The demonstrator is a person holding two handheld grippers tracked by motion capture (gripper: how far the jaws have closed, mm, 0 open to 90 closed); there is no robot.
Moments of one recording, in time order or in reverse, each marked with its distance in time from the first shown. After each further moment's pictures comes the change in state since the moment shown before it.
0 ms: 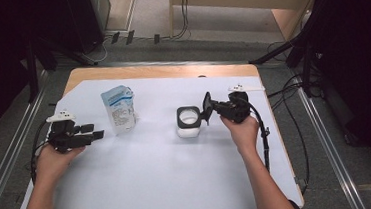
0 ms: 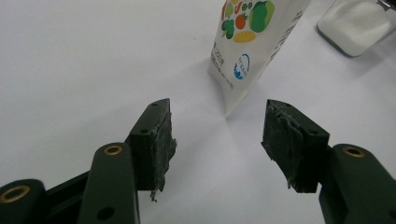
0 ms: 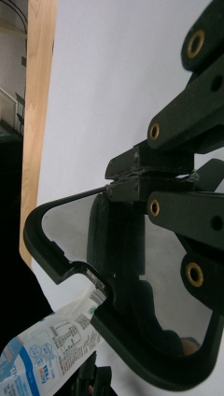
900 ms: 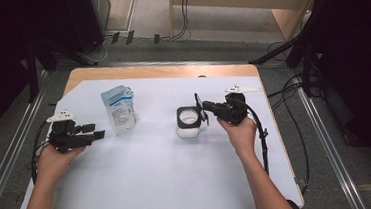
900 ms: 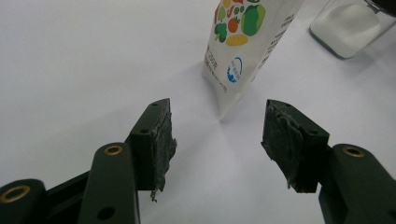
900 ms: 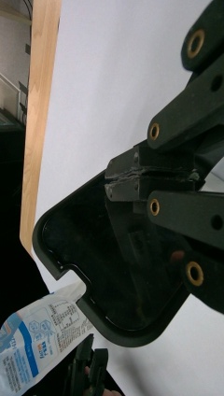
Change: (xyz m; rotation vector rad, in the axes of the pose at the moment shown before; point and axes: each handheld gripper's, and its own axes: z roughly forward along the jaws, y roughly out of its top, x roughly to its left) left arm -0.001 0.000 0.000 -0.011 -0.026 0.002; right arm 0.014 0.001 0.000 -0.001 0.031 -0.022
